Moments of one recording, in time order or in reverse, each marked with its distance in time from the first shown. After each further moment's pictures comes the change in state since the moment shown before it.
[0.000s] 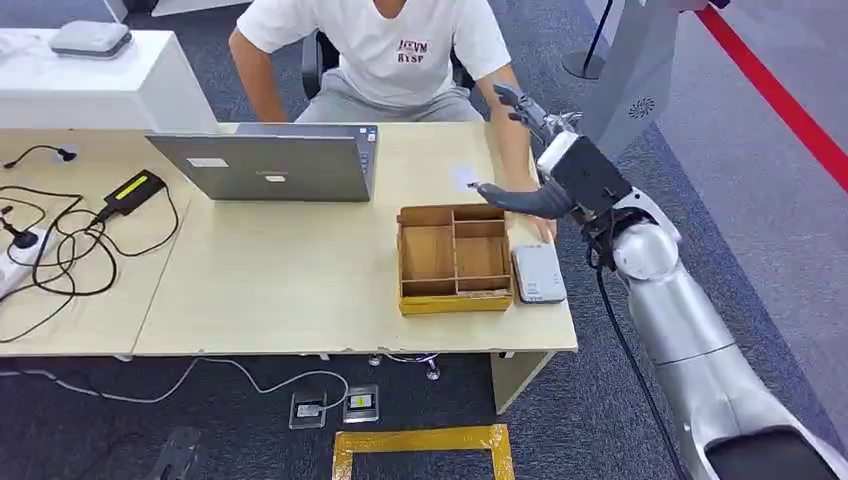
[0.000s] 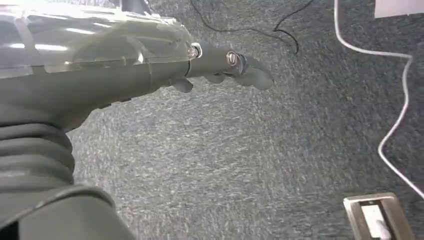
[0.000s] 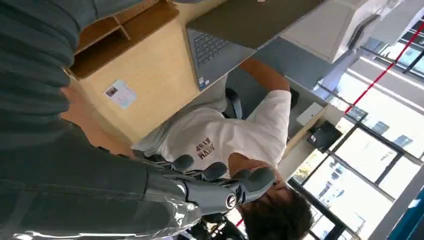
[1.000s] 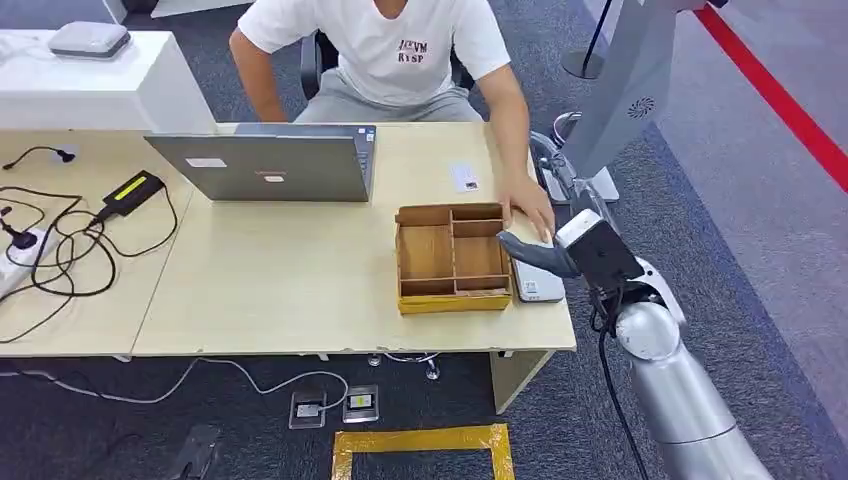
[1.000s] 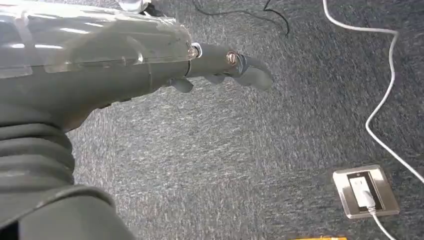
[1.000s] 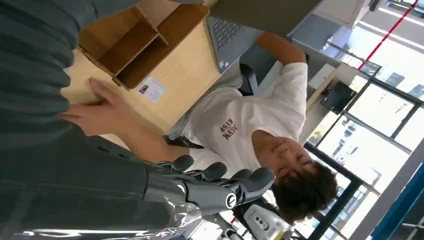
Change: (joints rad) left arm -0.009 -0.054 0.010 0.000 -0.031 0.001 0.002; right arm 0.265 -0.044 -0.062 -0.225 0.072 -0.172 0.006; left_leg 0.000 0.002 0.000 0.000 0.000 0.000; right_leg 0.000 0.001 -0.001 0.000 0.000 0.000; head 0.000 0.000
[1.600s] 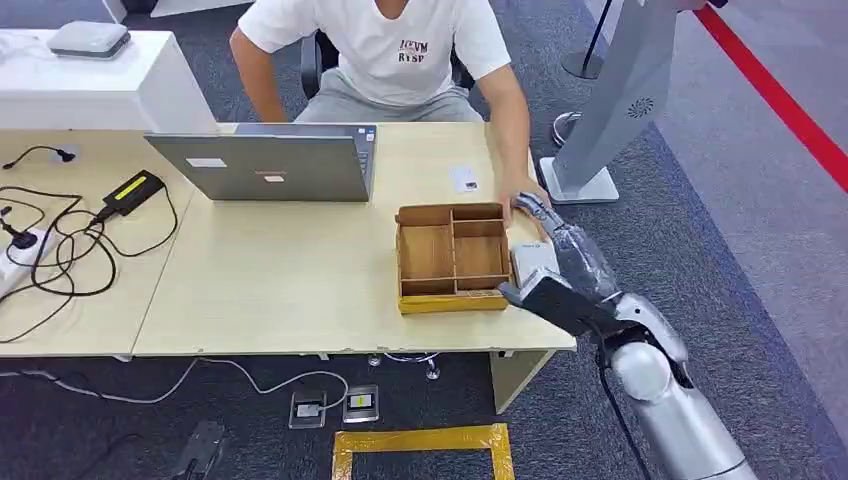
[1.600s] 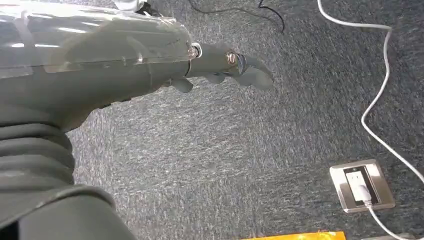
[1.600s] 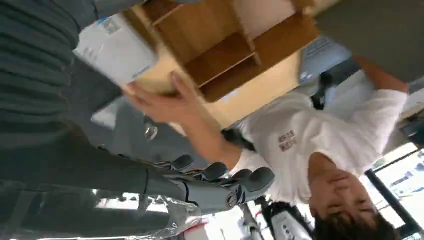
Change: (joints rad) left arm -0.011 -0.008 0.000 0.000 -0.011 -0.018 0.012; right arm 0.110 -0.074 0.024 -0.037 0.397 -0.006 0.069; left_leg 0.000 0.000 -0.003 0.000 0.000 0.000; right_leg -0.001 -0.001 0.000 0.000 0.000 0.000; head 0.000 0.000
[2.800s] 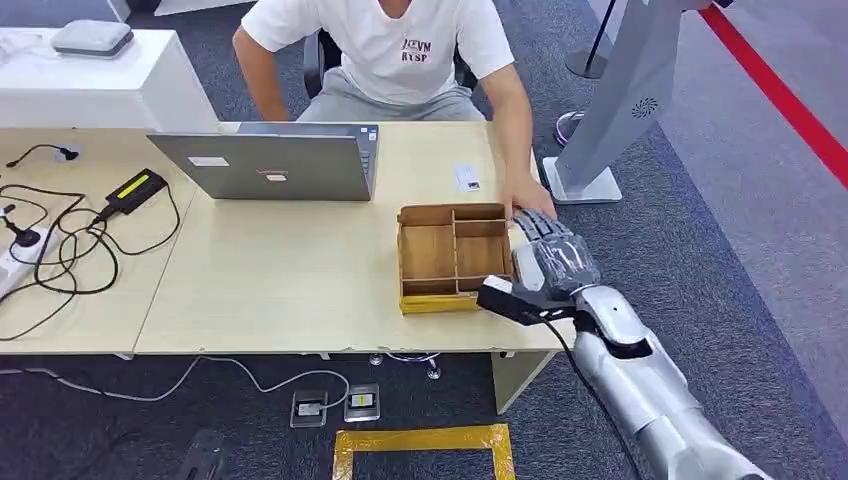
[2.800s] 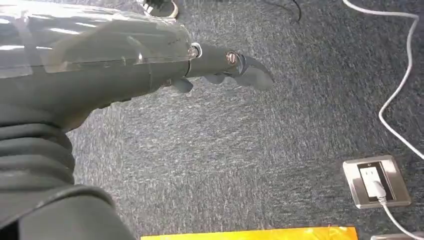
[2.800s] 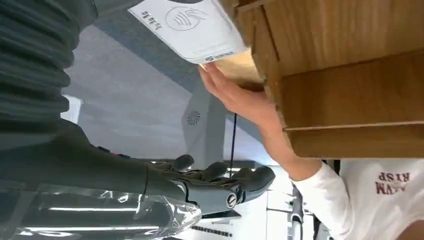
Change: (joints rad) left arm 0.020 -0.014 0.004 0.000 0.021 -0.002 -0.003; right arm -0.203 0.104 0.143 0.584 0.396 -0.260 0.107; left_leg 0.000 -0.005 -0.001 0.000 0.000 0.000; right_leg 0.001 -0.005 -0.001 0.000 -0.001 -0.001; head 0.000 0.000
